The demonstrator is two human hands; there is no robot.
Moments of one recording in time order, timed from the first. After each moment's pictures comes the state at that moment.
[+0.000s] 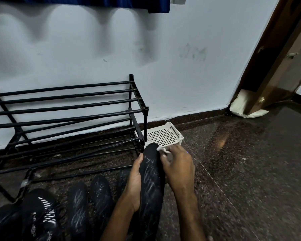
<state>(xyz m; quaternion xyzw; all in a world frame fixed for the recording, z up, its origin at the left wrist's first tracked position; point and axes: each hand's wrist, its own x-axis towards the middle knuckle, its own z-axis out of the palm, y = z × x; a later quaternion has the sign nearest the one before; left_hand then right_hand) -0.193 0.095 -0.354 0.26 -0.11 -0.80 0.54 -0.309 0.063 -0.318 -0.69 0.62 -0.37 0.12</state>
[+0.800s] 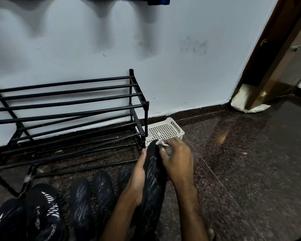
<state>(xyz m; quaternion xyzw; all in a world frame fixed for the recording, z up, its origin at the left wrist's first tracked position) -0.197 0.095 -0.359 0.28 -0.12 -0.80 0.52 -0.306 0.061 -0.318 -0.70 0.59 -0.38 0.12</state>
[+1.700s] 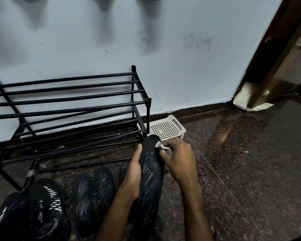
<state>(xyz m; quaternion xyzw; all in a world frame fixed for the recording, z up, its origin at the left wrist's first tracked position) -0.186 0.093 -0.363 0.27 -0.13 -0.78 0.55 -0.311 0.064 -0.317 -0.73 0.56 -0.35 0.18</state>
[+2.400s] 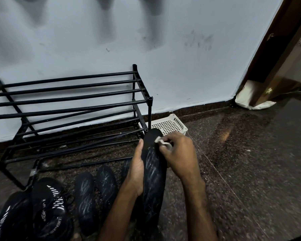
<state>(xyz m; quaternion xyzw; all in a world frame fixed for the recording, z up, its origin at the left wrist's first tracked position) -0.188 0.095 -0.346 0.25 -0.14 -0.77 0.57 -0.306 0.064 -0.298 -0.74 0.55 -0.35 0.18</state>
